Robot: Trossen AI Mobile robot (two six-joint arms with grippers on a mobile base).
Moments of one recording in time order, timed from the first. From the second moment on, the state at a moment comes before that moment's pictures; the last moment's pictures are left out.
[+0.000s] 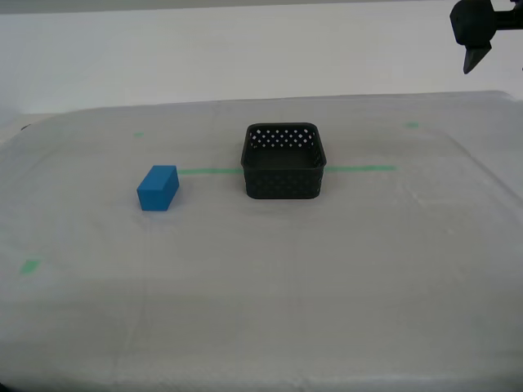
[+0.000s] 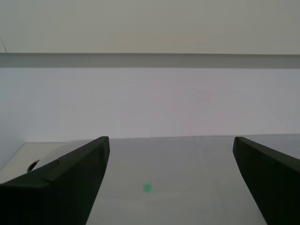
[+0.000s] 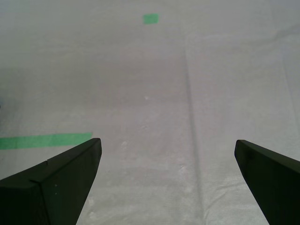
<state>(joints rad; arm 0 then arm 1) 0.03 1.55 1.11 -0.52 0.06 0.08 0.00 1.05 0.64 0.29 0.02 0.00</state>
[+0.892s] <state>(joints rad) 0.03 1.55 1.11 -0.52 0.06 0.08 0.00 1.05 1.02 -0.61 0.01 -0.11</state>
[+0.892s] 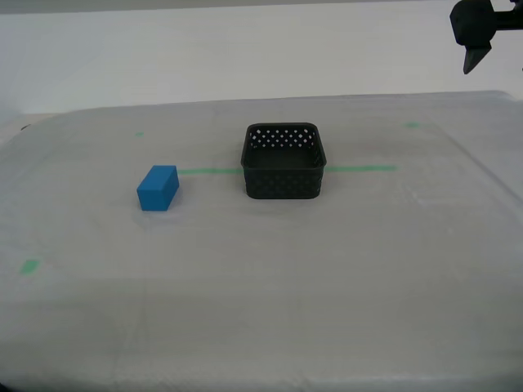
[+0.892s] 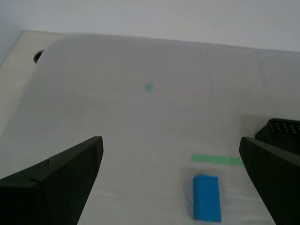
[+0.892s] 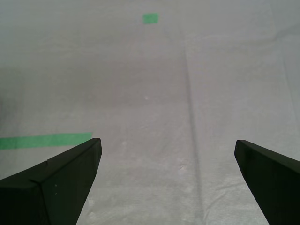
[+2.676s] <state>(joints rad) 0.03 1.55 1.11 -0.52 0.06 0.08 -0.30 1.55 1.14 -0.87 0.01 -0.31</state>
